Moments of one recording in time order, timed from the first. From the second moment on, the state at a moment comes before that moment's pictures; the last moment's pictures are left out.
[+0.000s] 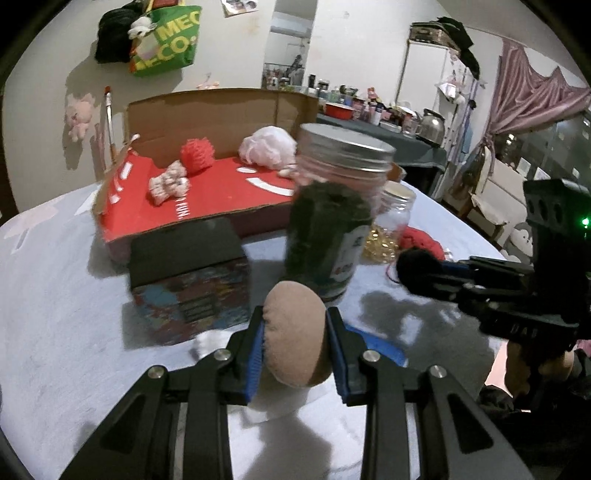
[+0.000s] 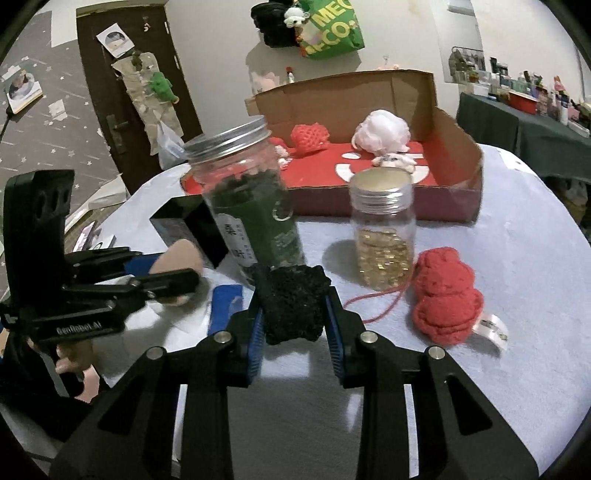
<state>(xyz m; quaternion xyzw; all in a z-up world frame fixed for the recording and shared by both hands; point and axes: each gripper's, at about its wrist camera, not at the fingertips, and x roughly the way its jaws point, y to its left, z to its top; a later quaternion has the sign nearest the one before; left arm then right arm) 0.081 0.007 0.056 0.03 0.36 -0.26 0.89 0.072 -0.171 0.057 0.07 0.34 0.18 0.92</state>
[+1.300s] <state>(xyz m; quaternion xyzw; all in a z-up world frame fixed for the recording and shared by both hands) 0.161 0.102 0.073 0.10 0.37 -0.22 0.89 0.138 -0.220 0.089 -0.14 0.36 0.11 0.91</state>
